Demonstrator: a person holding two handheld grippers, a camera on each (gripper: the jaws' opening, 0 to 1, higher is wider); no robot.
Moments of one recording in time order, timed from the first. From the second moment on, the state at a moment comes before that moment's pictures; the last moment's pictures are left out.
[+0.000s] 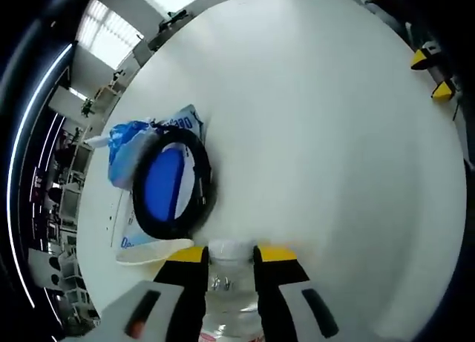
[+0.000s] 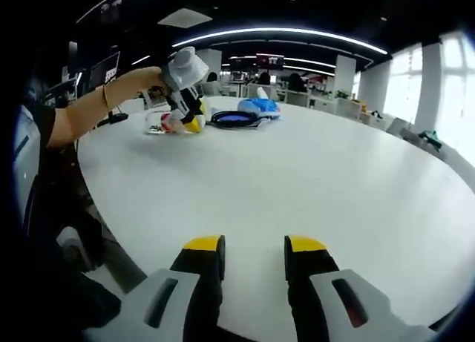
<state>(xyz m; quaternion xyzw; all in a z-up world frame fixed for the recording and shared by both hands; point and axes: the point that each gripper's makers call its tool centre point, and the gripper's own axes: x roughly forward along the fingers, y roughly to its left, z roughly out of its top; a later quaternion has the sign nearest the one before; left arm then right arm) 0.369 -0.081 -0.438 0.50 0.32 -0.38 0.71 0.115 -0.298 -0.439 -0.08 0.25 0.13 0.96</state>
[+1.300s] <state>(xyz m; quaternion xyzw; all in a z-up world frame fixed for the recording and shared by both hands) 0.342 -0.076 -0.396 0.47 0.26 -0.42 0.73 0.110 -0.288 -0.438 -0.08 0.24 0.14 0.96</state>
